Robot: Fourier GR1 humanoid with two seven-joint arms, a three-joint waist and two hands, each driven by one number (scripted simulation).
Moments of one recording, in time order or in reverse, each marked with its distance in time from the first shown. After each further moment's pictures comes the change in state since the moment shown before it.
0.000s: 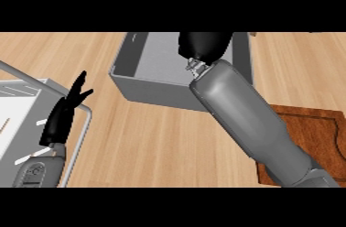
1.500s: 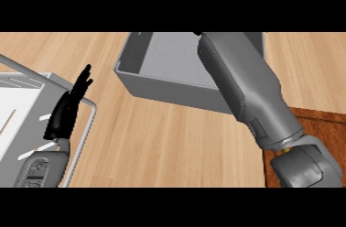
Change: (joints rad) left arm -0.039 -0.004 -0.025 -0.010 0.013 0.005 -0.019; right arm -0.257 0.030 -0.415 0.617 -0.021 -0.367 -0.023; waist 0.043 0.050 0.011
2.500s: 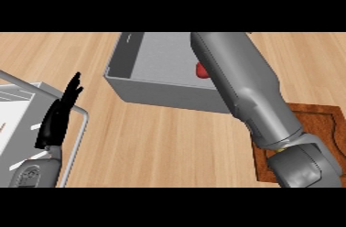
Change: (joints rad) left arm 0.060 0.010 0.043 0.004 0.016 0.009 -0.011; right arm -0.051 0.011 0.015 -0.045 0.113 -0.431 -0.001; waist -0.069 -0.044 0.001
